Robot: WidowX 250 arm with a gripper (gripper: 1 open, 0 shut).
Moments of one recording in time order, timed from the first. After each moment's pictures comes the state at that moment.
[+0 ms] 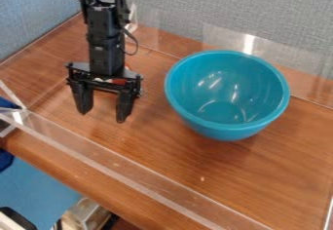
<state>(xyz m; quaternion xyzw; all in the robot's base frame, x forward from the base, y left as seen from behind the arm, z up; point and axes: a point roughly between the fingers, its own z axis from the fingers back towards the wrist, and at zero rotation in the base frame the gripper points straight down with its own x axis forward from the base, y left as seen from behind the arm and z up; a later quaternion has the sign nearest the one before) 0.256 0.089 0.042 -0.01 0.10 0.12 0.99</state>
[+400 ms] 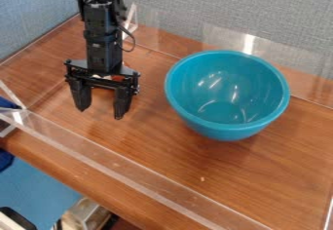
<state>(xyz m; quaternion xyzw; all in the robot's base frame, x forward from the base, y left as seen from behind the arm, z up) 0.258 0.092 0.042 -0.01 0.10 0.12 0.99</state>
